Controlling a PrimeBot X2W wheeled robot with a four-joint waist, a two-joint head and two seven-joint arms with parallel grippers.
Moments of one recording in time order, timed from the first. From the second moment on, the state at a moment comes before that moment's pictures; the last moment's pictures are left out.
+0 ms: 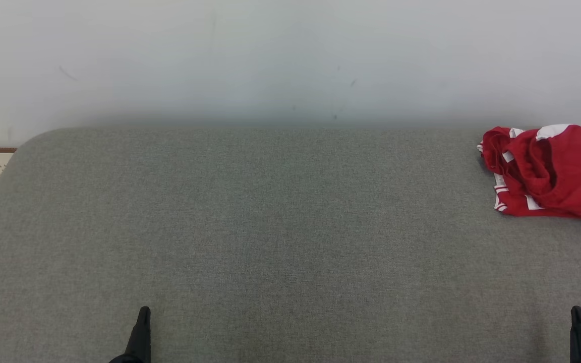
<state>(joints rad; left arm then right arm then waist) -0.14 0.05 -0.09 0.28 -1.63 -0.13 0.01 0.01 -0.07 -0.28 0.15 1.65 0.13 0.19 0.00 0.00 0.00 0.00</state>
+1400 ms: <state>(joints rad) -0.14 0.05 -0.09 0.28 -1.63 -0.13 0.01 -0.01 -0.06 -0.29 0.15 1.64 0.13 0.20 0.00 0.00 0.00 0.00</state>
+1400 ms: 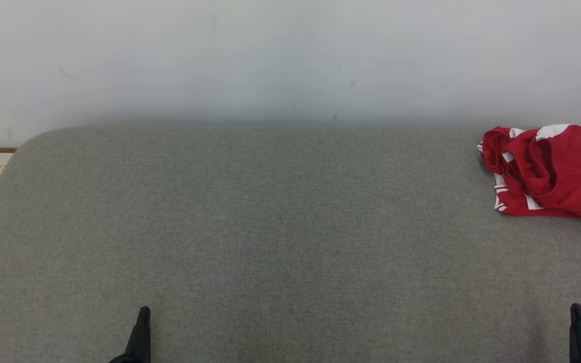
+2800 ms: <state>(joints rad) -0.14 0.05 -0.09 0.28 -1.63 -0.13 0.01 -0.01 -0.06 -0.30 0.15 1.63 0.13 0.21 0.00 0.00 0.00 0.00</state>
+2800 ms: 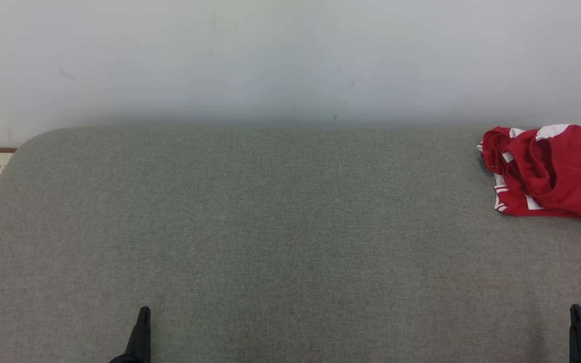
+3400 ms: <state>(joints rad) -0.14 0.05 -0.09 0.28 -1.63 -0.13 0.01 -0.01 -0.06 -0.30 0.15 1.63 0.13 0.21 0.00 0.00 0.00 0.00</state>
